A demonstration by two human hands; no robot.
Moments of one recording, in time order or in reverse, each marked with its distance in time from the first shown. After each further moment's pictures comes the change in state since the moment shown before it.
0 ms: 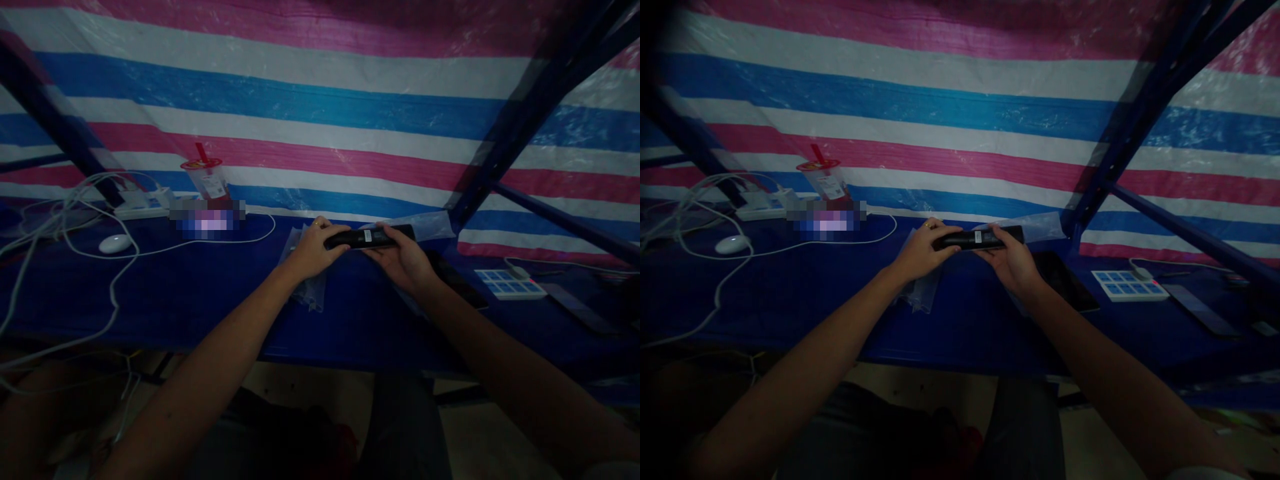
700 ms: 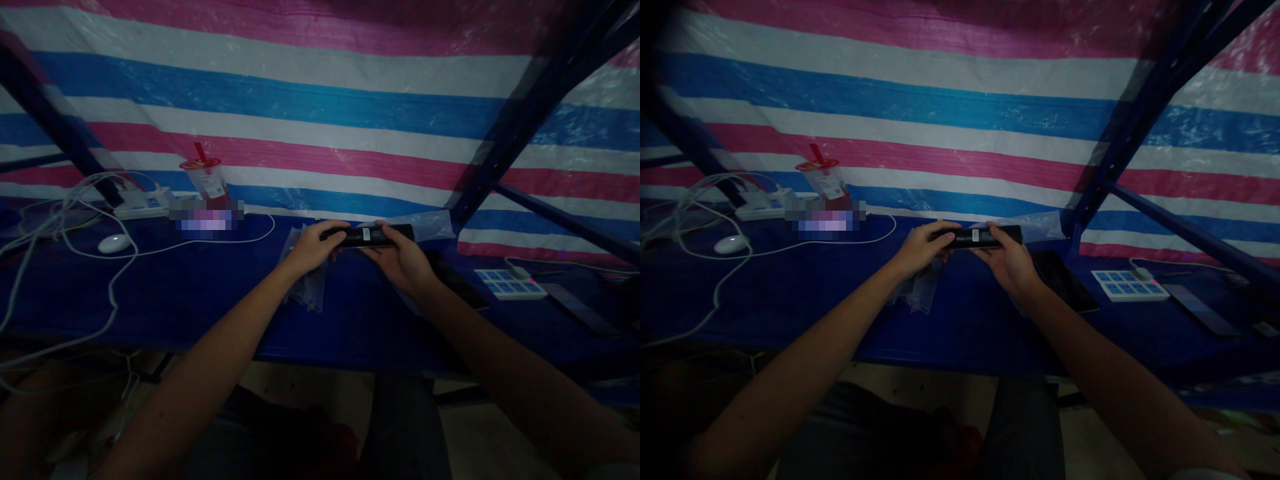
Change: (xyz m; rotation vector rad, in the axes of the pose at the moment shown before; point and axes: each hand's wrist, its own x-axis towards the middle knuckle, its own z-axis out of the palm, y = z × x) left_hand 0.004 0.005 0.003 -0.545 -0.057 -0.310; right_hand -0.004 0.000 0.006 0.036 -0.011 -0.027
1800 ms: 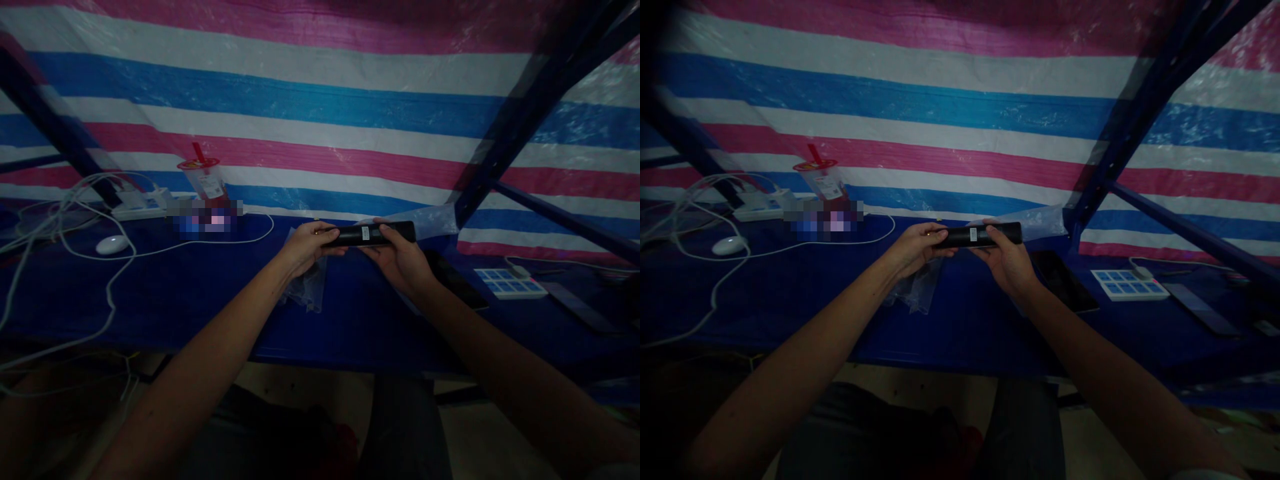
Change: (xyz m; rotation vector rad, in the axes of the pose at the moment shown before) left_hand -0.002 0.012 -0.001 -0.510 0.053 -0.266; right_hand -0.005 0.001 0.005 -0.078 -0.067 -0.089
